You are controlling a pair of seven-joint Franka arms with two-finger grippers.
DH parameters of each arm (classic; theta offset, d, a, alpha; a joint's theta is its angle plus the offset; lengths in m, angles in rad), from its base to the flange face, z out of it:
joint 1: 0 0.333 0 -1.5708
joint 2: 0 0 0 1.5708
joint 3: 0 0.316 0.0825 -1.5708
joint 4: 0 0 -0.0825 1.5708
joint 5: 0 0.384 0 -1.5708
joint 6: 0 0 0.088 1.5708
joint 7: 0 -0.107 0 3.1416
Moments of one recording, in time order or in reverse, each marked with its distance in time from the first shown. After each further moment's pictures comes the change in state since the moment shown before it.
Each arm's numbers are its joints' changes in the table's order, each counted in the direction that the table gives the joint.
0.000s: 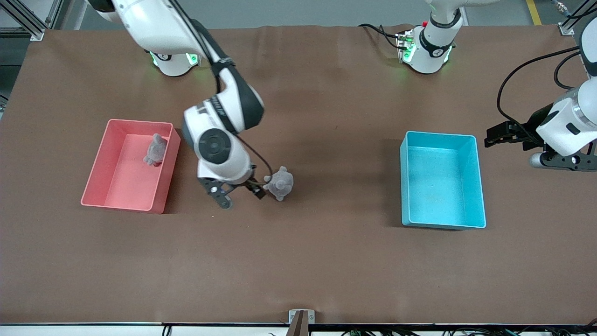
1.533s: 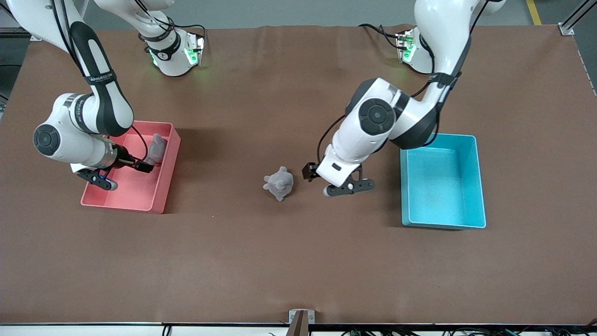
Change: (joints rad) left arm -0.561 0.431 -0.031 -0.074 -0.092 -0.638 0.803; right arm -0.526 -0.324 0.000 0.762 -0.018 -0.305 0.903
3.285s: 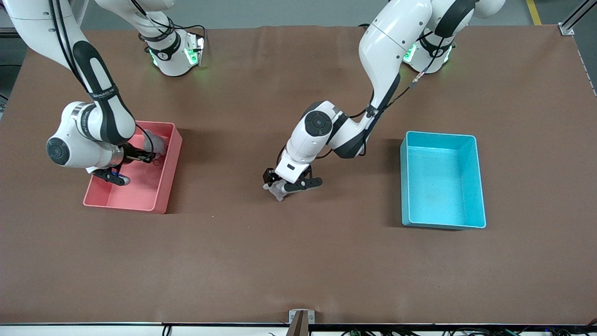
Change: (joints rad) left arm -0.169 0.275 0.009 -0.019 0.000 -0.426 0.163; right arm -0.060 0.094 0.011 -0.020 0.042 0.100 0.160
